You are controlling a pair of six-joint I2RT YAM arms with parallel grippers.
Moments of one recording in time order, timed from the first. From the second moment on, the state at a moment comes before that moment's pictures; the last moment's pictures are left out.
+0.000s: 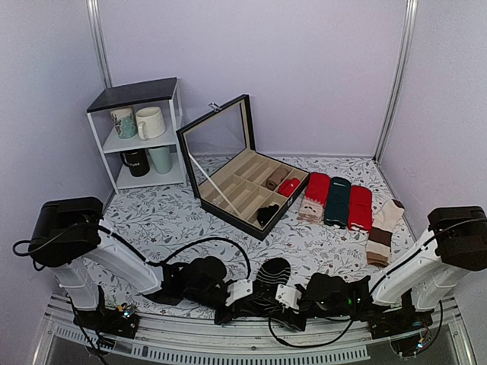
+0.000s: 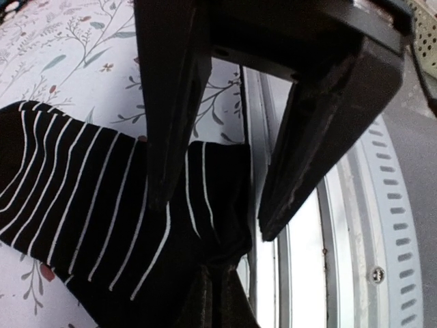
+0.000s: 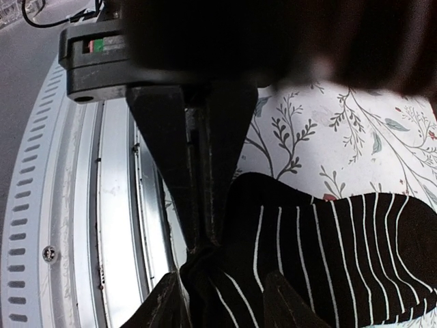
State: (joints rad) left arm -1.29 1.79 0.57 0.55 0.28 0.03; right arm 1.43 1.61 0.36 0.69 0.07 0.02
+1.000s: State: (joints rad) left arm -1.28 1.81 0.59 0.56 0.31 0.02; right arm 1.45 1.57 0.24 0.89 0.02 -0.07
